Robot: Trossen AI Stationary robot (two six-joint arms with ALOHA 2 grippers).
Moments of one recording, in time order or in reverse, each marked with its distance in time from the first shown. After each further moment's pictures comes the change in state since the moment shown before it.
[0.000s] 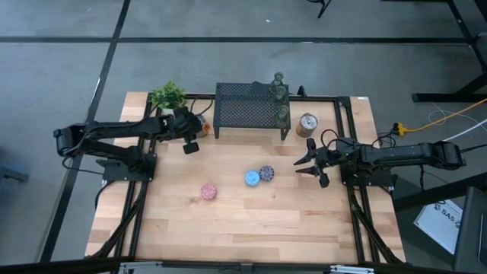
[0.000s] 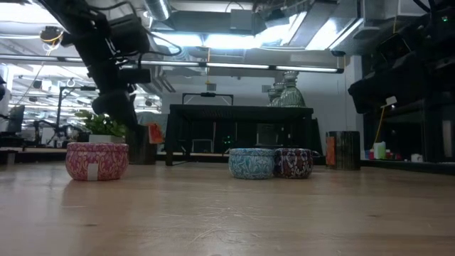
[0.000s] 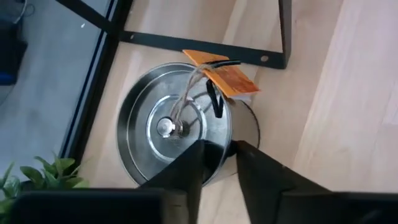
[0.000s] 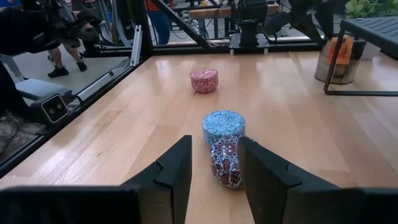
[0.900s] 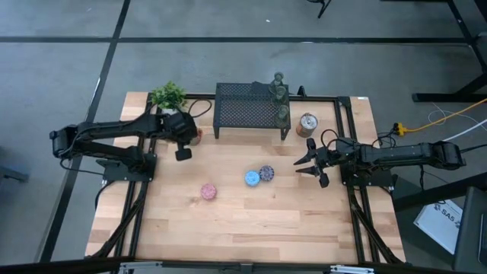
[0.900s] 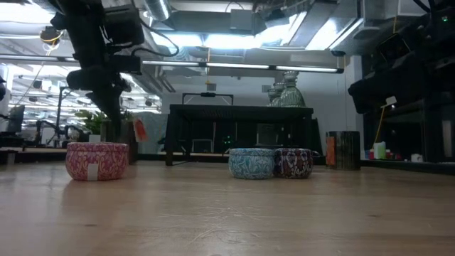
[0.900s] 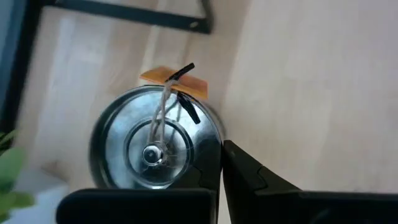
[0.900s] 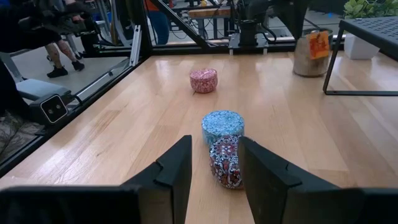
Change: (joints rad) left arm -0.034 -0.084 0.096 -0.283 0.176 -0.066; right arm 0.000 0.000 0.000 0.000 0.003 0.000
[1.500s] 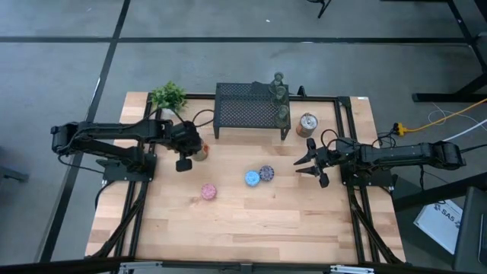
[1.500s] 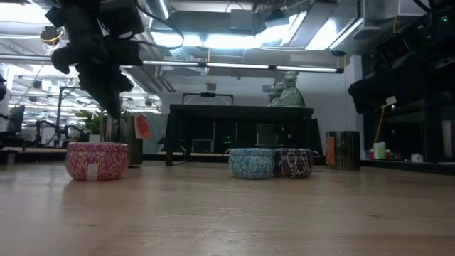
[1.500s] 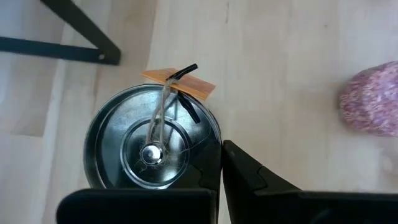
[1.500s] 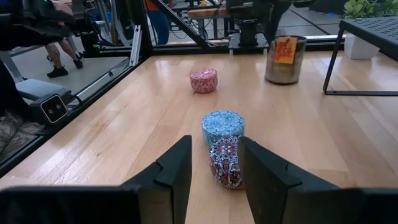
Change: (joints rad) left arm -0.148 -0.003 0.004 0.030 0.164 -0.096; right arm 0.000 0.000 0.000 0.000 0.000 0.000
